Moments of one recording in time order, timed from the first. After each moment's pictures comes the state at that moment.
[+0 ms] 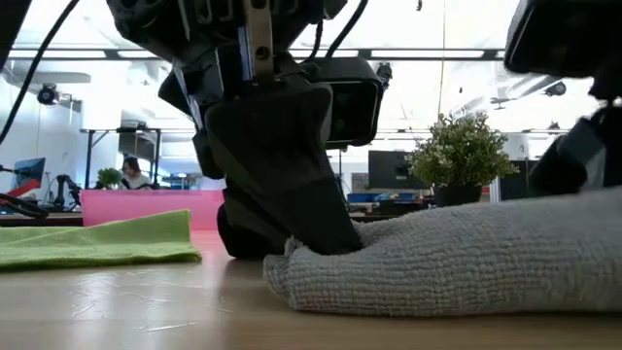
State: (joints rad) left arm -0.35 2.10 1.20 0.15 0.42 -0.75; right arm 0.73 1.83 0.84 0.20 0.22 0.94
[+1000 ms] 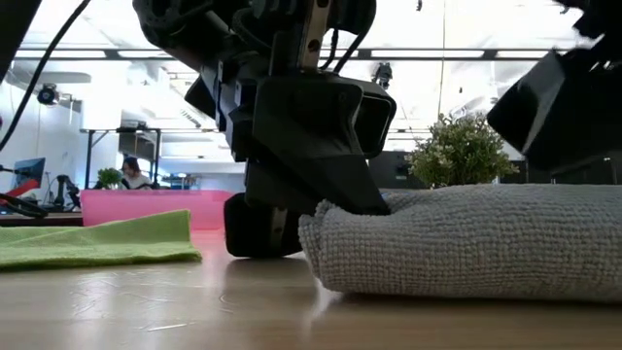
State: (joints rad) left arm -0.30 2.10 1.23 0.15 0.52 -0.97; right arm 0.73 1.82 0.84 0.34 0.29 0.65
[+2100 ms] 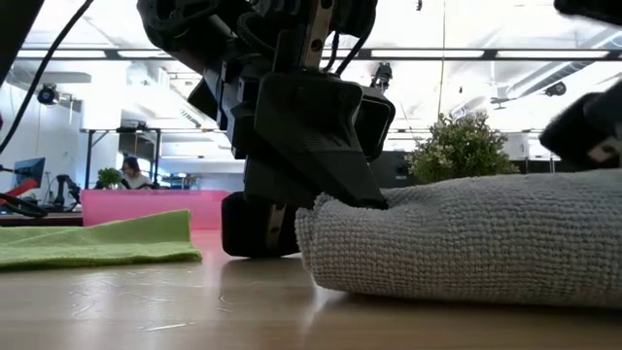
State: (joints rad) left arm -0.28 2.10 1.23 0.15 0.55 -0.99; right arm 0.81 1.81 0.86 0.15 0.34 0.79
